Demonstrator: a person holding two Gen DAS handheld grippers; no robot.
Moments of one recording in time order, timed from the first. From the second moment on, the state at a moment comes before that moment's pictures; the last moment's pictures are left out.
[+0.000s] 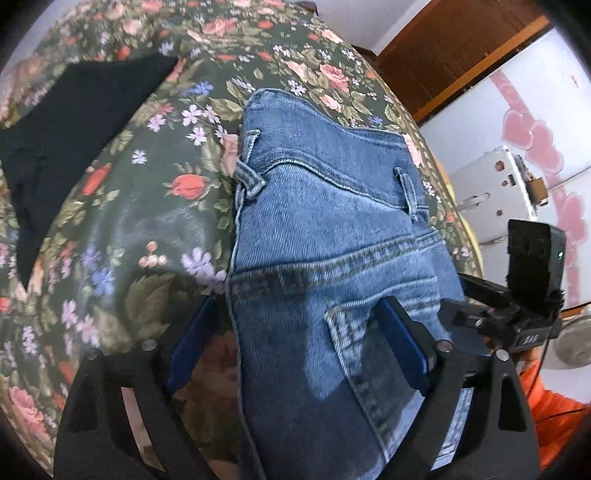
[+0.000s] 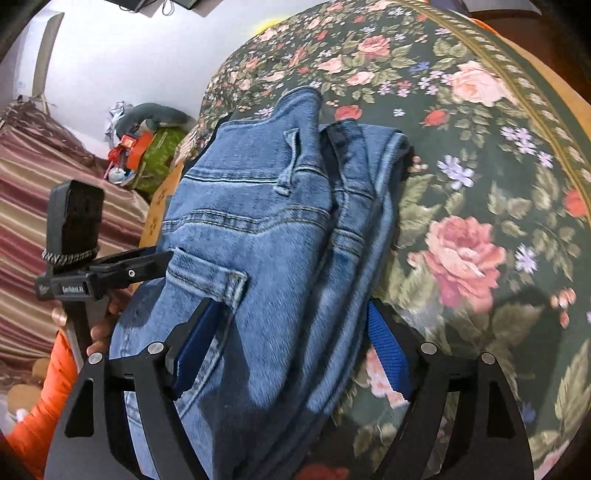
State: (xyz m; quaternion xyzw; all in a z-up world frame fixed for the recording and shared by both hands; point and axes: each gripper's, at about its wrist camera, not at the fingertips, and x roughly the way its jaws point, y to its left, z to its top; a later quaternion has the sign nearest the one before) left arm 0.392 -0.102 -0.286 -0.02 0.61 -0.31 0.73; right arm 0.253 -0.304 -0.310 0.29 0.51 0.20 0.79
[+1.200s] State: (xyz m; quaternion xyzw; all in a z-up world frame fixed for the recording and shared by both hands) left arm 0.291 -0.043 -0.135 0.02 0.41 -0.27 0.87; right arm 0.242 -0.225 -0.164 0.14 0.39 0.28 0.87
